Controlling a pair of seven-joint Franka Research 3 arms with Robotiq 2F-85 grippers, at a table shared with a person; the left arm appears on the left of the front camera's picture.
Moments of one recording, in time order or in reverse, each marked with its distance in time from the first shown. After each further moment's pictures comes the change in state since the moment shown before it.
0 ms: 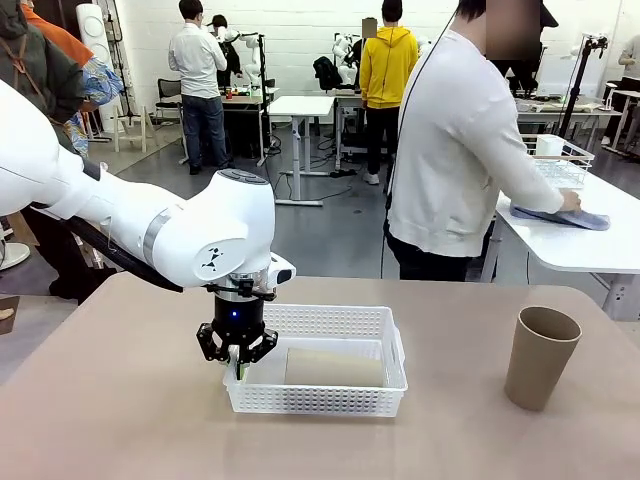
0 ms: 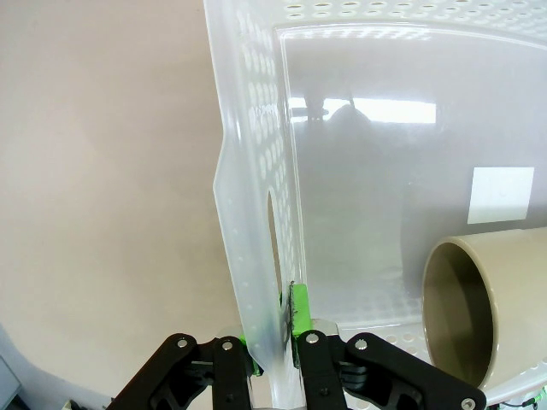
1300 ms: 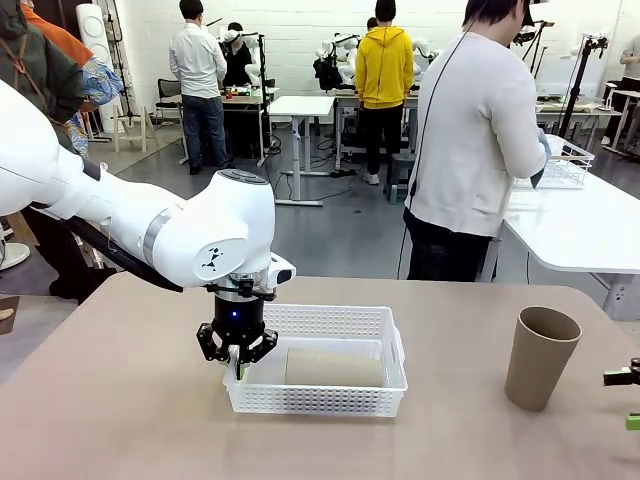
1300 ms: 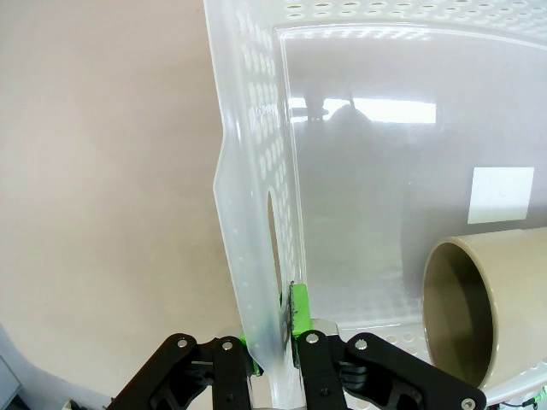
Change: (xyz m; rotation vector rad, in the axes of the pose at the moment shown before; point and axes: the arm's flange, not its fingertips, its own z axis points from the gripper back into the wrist) left arm 0.000 0.000 0.000 0.000 0.000 0.000; right arm -0.110 -0.008 -0.041 0.112 0.063 -0.050
